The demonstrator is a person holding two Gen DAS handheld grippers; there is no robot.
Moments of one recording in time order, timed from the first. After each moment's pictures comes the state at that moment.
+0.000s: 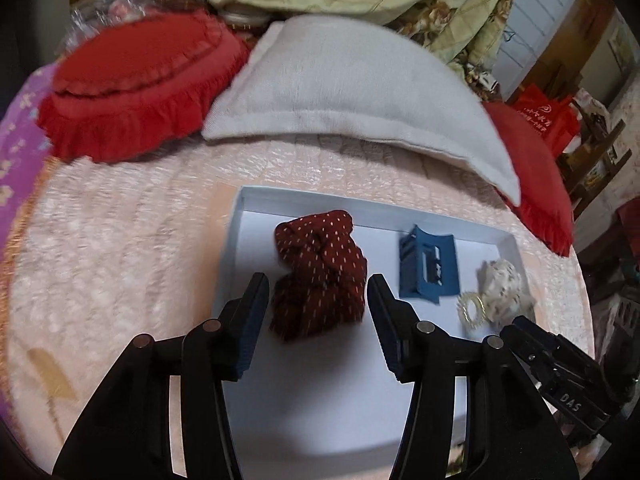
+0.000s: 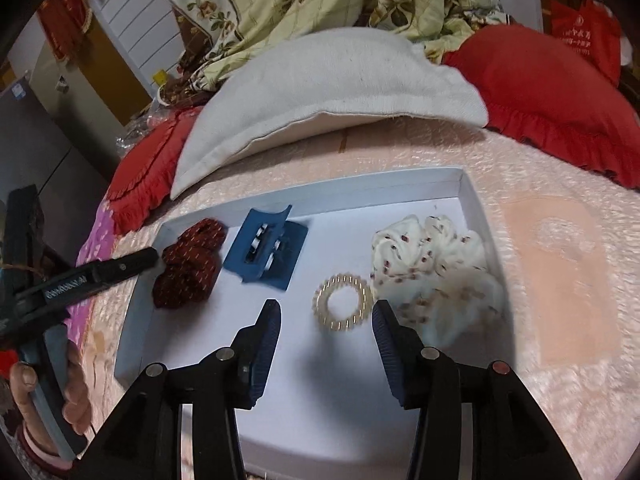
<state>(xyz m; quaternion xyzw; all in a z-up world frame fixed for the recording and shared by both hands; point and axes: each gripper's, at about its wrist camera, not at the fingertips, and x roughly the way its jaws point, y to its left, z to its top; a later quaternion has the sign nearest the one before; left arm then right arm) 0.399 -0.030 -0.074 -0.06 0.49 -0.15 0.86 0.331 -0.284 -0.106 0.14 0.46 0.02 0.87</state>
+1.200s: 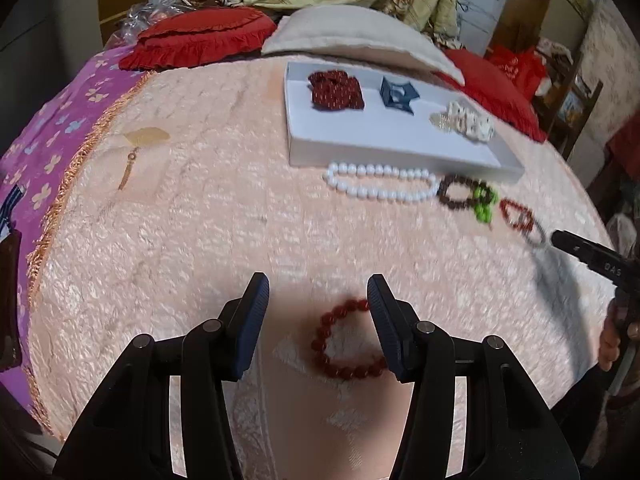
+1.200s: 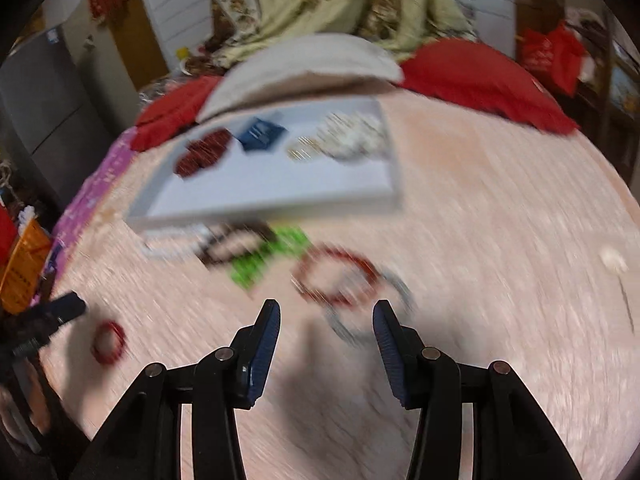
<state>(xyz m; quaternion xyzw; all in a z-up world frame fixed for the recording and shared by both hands) 0.134 0.036 -0.116 0.00 0.47 -0.15 0.87 0.103 -0.302 -0.119 0.11 0.45 -0.01 0.88</state>
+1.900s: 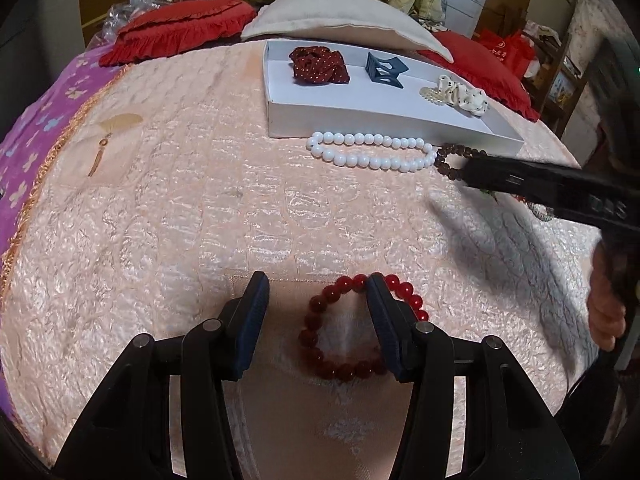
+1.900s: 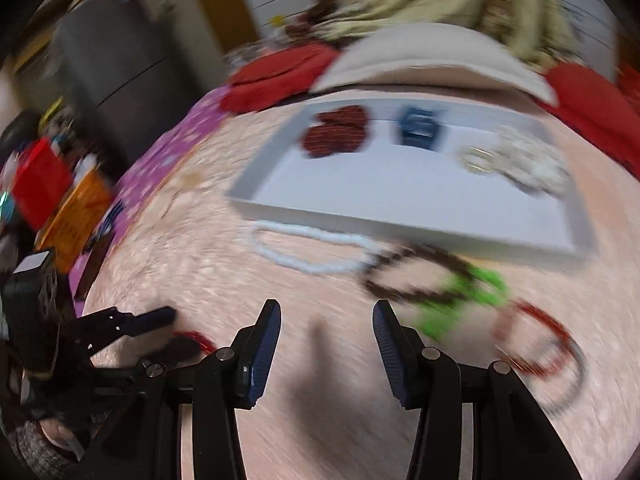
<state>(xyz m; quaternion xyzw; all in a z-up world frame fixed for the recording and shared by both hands) 0.134 0.027 -0.145 0.02 0.46 -0.18 0.87 0.191 -0.148 -0.121 0.03 0.46 0.18 0.87</state>
